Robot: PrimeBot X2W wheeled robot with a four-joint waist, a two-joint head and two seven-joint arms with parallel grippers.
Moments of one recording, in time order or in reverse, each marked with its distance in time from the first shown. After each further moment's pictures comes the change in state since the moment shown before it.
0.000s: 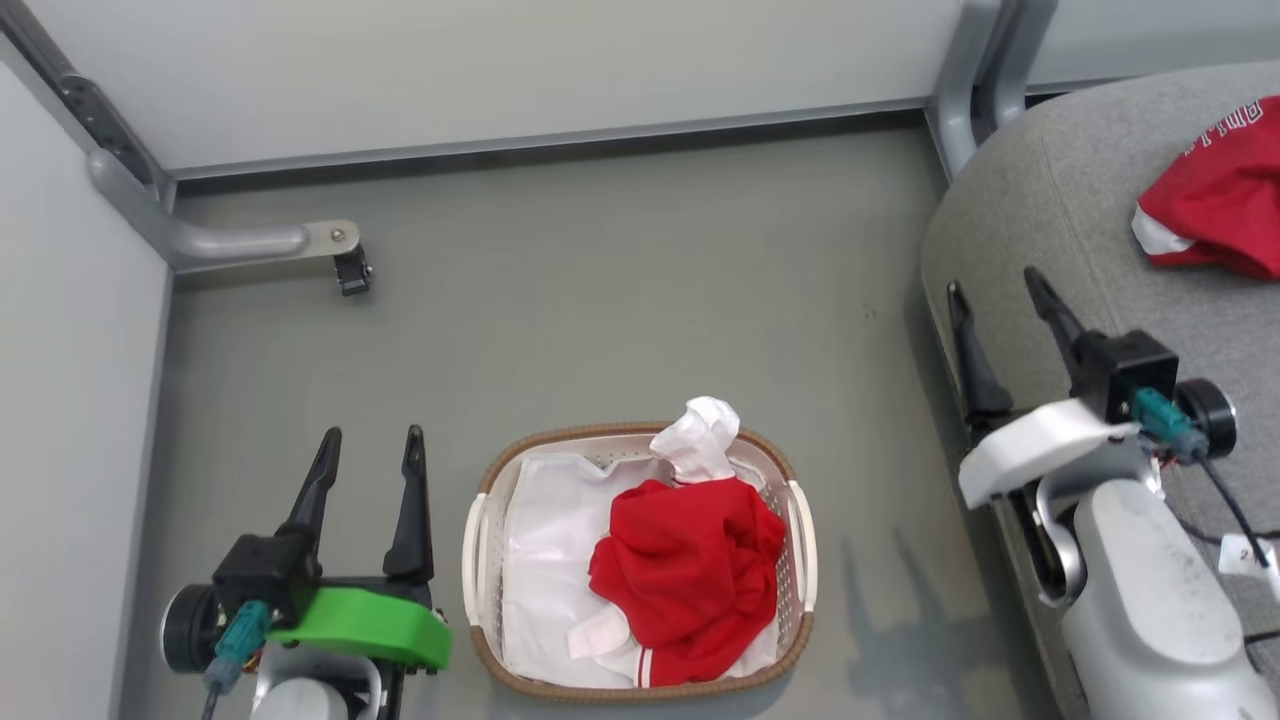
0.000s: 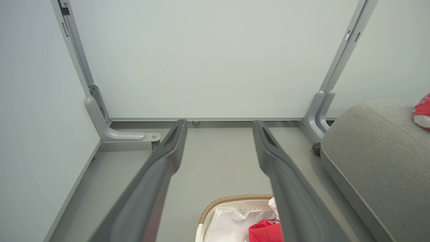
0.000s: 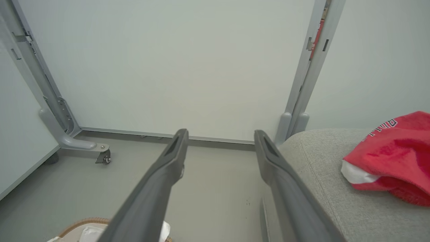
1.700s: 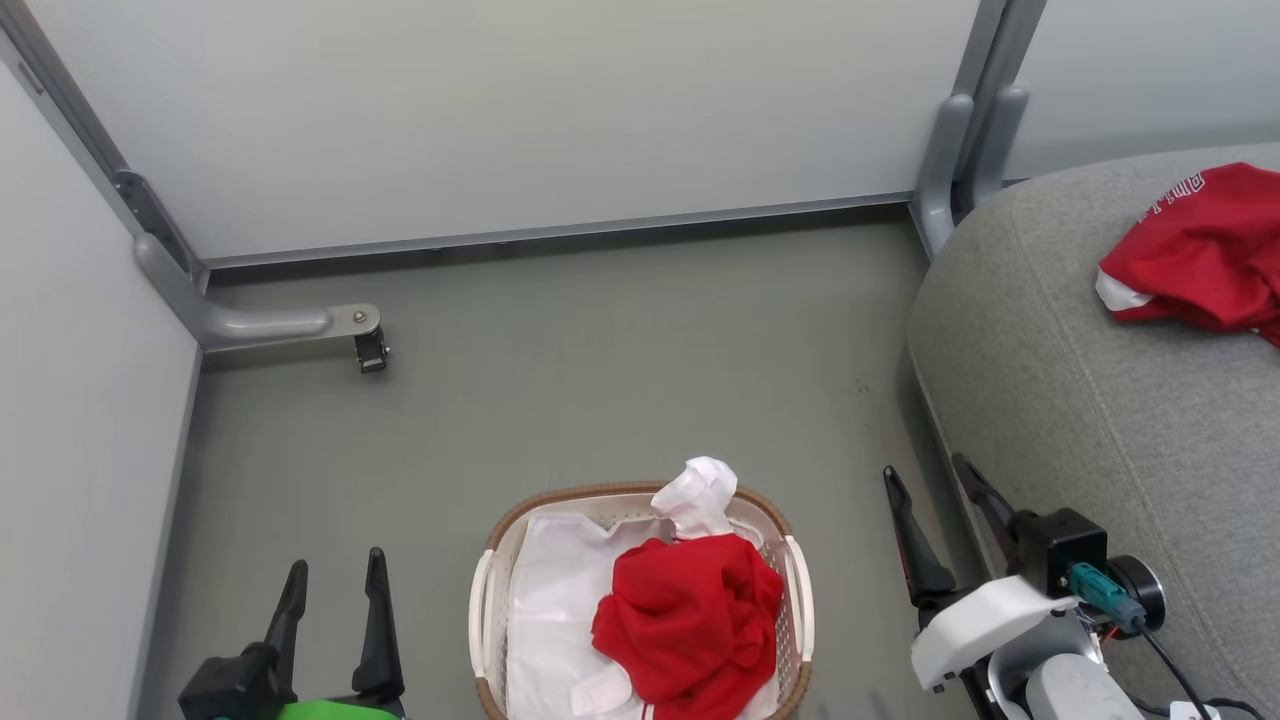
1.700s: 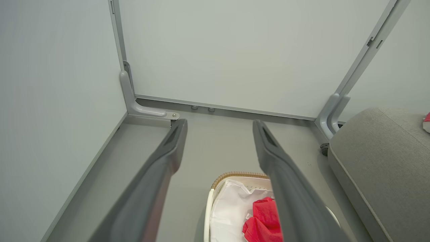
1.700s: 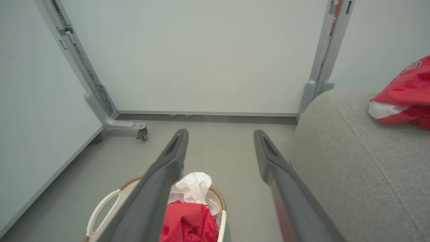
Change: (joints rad) left arm 0.204 -0.030 0.101 -0.019 -0.038 -0.014 0.000; right arm 0.304 0.069 0.071 -0.104 0.037 0.000 0.000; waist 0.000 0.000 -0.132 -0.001
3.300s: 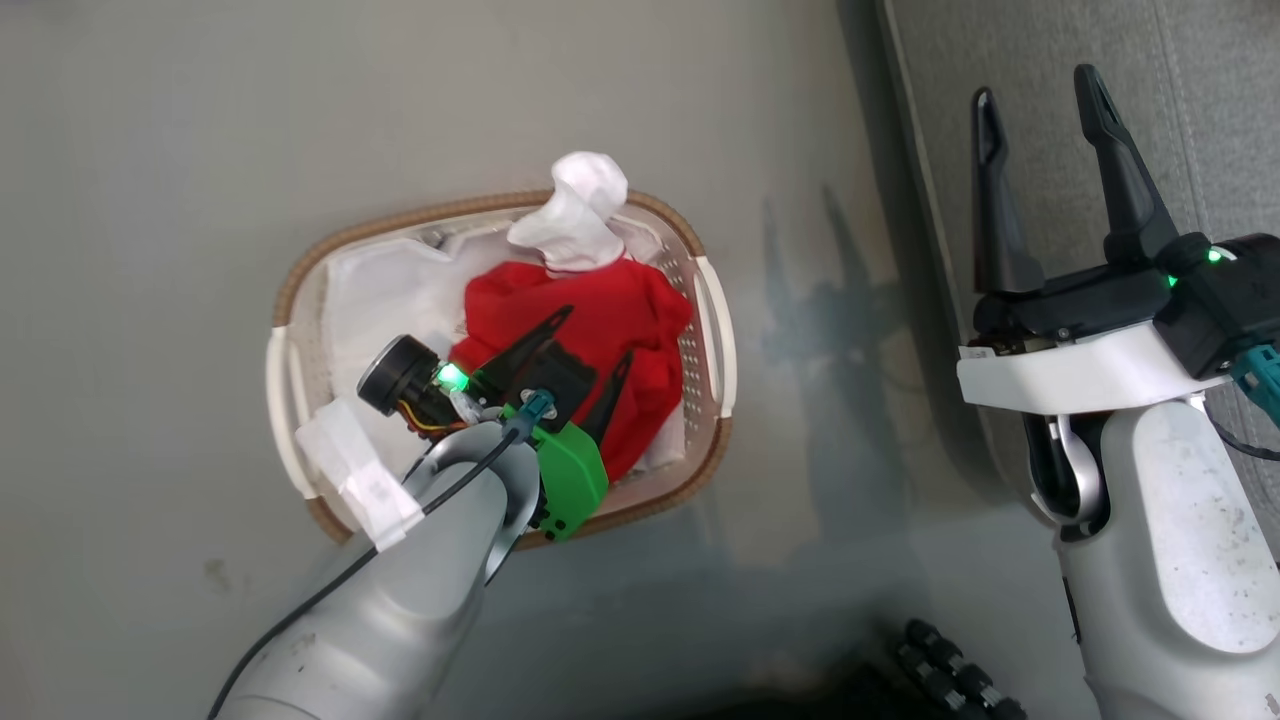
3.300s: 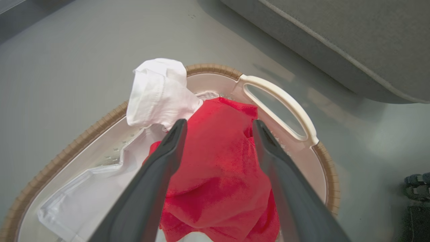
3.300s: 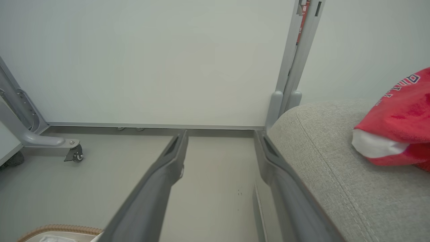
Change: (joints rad) left arm -0.822 -0.004 -0.683 0.695 0.125 -0.034 0.020; right arm -0.315 -0.001 -0.078 -0.373 -0.045 0.000 -0.001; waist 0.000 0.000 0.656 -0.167
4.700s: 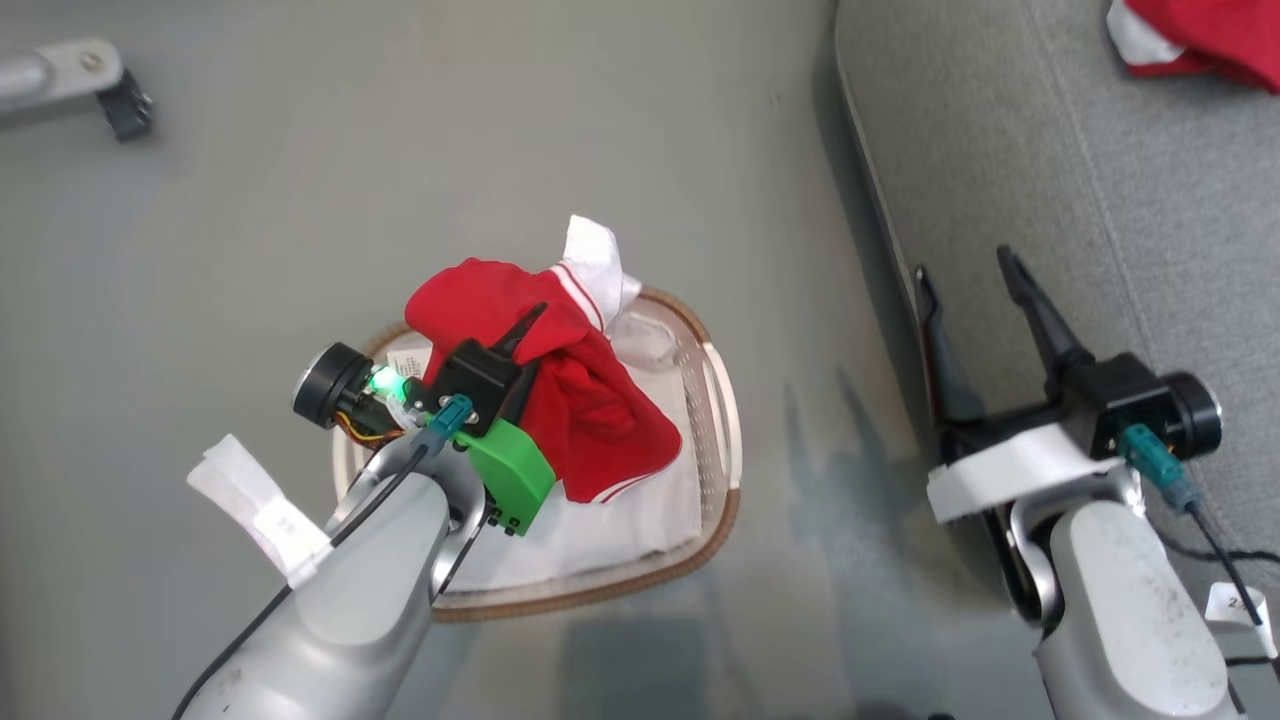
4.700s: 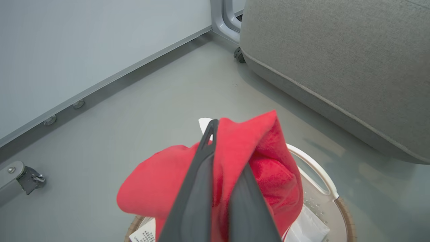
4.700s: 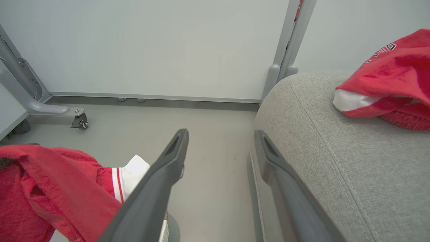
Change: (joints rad) left arm 0.075 0.109 0.055 -0.193 -0.082 0.029 -0.018; right arm 0.120 0.002 0.014 0.205 -0.061 0.000 0.000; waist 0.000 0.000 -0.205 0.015
